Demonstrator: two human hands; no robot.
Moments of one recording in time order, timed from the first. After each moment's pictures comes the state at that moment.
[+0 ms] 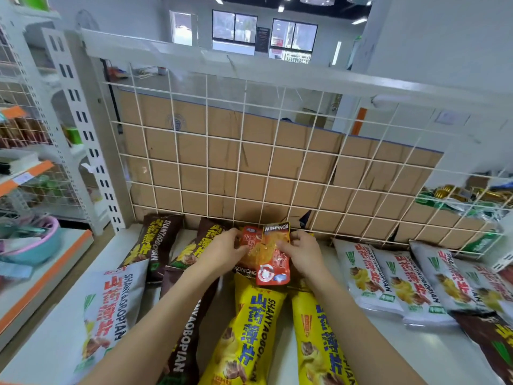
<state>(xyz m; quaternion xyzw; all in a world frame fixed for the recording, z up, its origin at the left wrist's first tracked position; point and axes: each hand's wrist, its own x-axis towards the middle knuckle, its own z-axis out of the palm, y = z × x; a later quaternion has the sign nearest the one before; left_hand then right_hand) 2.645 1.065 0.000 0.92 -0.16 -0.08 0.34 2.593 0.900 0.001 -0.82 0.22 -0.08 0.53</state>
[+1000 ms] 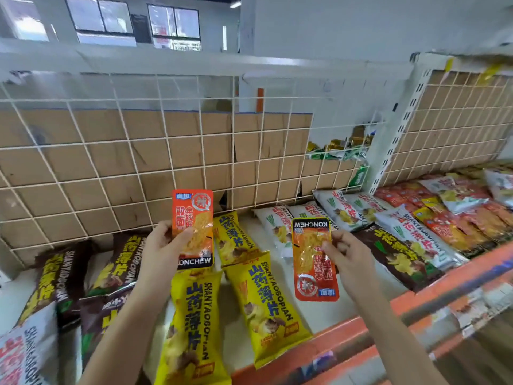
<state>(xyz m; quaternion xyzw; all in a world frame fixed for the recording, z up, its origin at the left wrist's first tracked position) 2.579 1.045 0.035 0.67 -0.15 -0.10 0.72 2.395 0.833 0.025 -0.72 0.28 -0.33 0.54</state>
